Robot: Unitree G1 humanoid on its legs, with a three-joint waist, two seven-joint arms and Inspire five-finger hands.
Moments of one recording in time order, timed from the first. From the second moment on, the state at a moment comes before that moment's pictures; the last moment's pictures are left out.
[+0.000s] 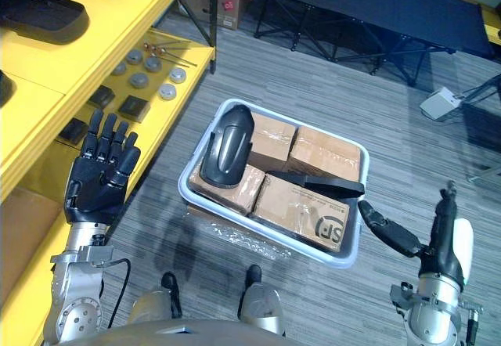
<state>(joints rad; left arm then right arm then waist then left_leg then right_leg) 0.34 0.10 0.01 -0.35 -0.79 -0.23 -0.19 0.45 -0.26 -0.59 0.01 -0.29 -0.19 -0.20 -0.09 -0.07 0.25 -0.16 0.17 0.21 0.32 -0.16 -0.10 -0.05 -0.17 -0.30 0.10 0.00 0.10</state>
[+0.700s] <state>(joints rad) 0.26 0.16 0.02 -0.34 -0.80 -0.21 -0.21 -0.08 -0.58 -0.48 0.36 -0.46 0.04 -0.32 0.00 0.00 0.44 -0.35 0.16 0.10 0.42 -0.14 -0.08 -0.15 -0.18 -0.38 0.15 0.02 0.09</state>
